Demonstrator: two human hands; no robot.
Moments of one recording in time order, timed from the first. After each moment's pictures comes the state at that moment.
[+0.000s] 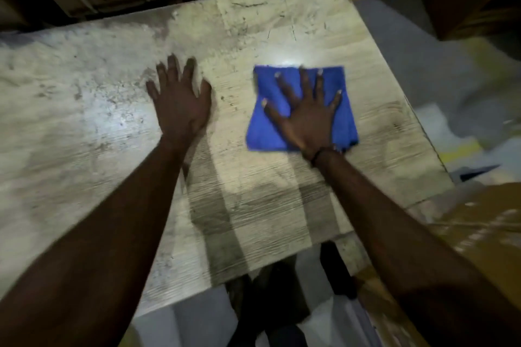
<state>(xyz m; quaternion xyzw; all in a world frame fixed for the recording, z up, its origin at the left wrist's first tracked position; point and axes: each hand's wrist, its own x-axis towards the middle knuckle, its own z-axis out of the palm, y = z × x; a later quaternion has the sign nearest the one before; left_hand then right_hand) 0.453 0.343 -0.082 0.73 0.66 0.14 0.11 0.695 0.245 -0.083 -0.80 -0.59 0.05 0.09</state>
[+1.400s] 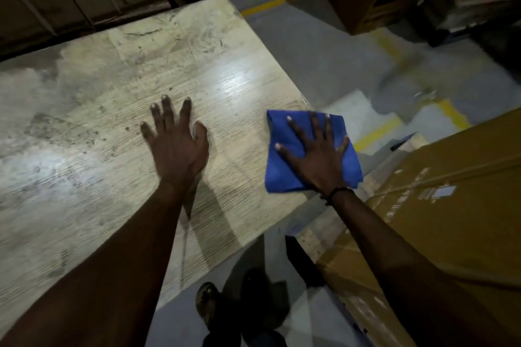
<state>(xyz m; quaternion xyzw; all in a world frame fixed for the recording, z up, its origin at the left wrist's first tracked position) 0.596 0.253 -0.083 0.79 0.58 0.14 0.13 0.846 0.085 -0.073 -0.86 -0.50 0.06 0.07</state>
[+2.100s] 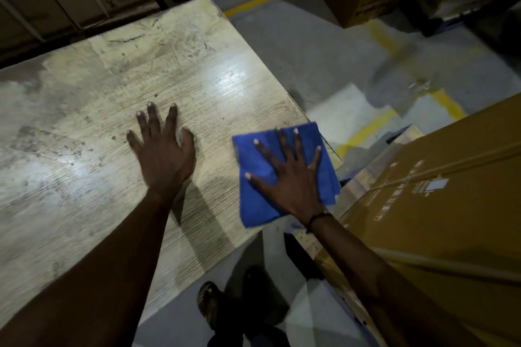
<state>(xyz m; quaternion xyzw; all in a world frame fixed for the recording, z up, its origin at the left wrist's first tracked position) 0.596 0.255 -0.085 0.78 0.59 0.15 0.13 0.802 0.065 -0.076 -0.84 -0.55 0.05 0.03</state>
